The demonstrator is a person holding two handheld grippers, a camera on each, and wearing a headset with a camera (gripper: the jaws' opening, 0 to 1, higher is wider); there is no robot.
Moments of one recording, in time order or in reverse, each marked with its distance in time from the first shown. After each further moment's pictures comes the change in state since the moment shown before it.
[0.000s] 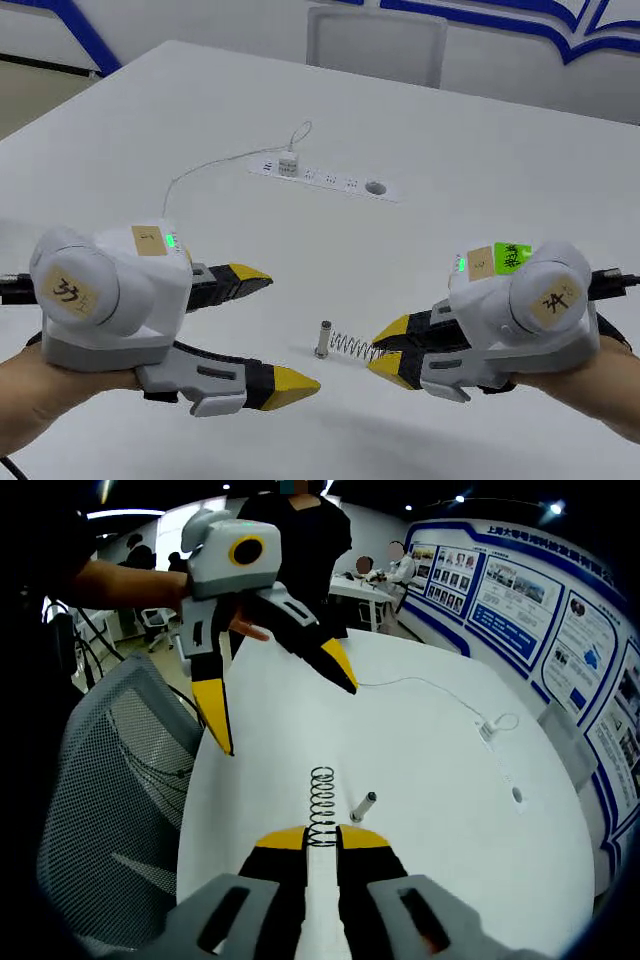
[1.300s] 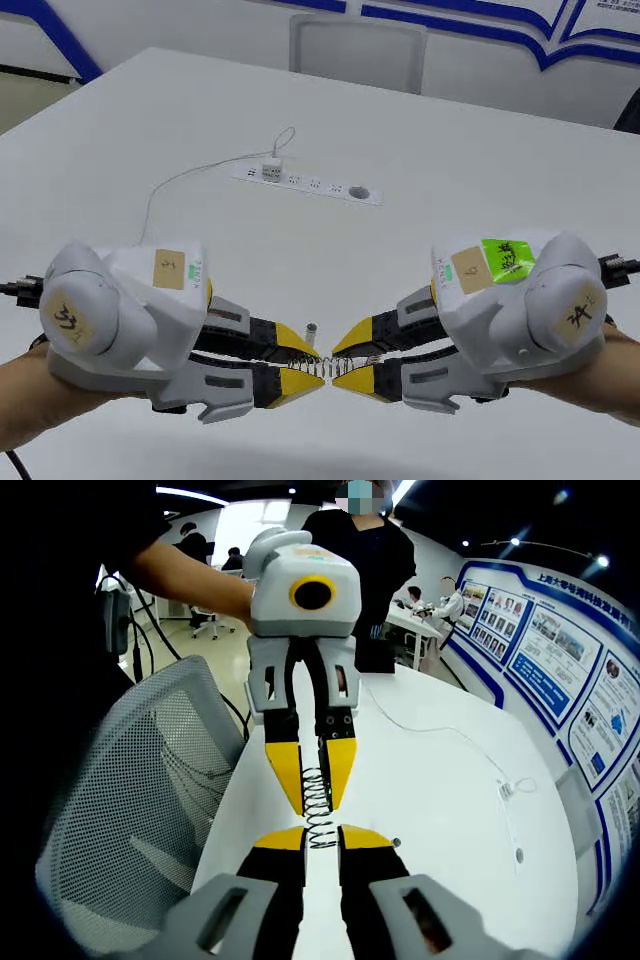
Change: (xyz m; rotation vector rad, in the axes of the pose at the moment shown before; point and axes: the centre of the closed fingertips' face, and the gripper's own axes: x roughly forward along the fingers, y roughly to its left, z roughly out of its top) left arm 0.006 -0.041 0.003 0.170 0.011 -0.210; right arm -0.006 0.033 0.033 -0.192 -0.071 0.115
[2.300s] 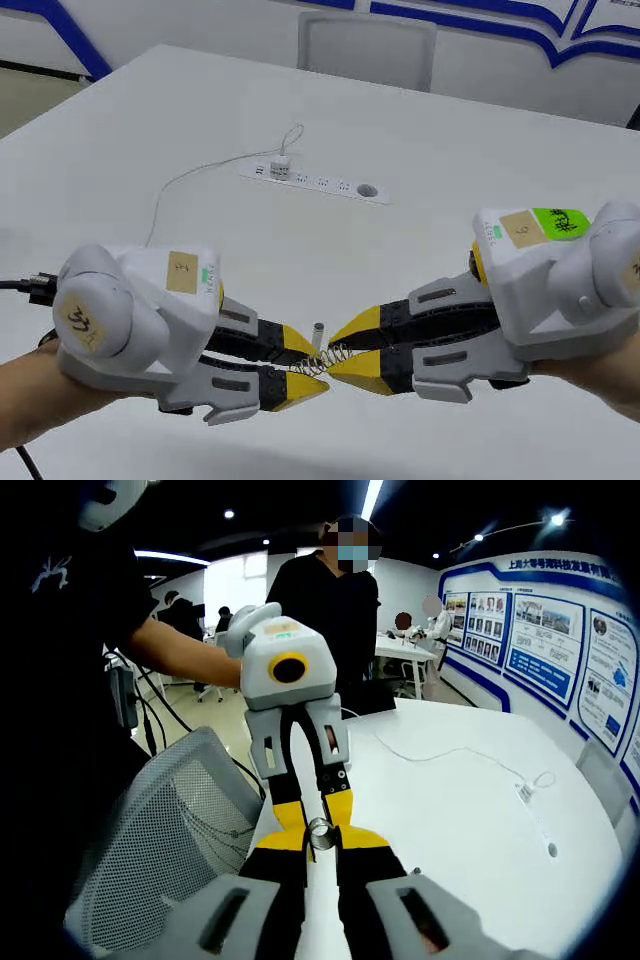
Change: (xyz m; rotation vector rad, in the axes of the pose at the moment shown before) left arm 0.002 -0.001 -0.001 0.013 0.021 -0.001; right arm -0.014 0.000 0.040 0.175 -0.238 0.063
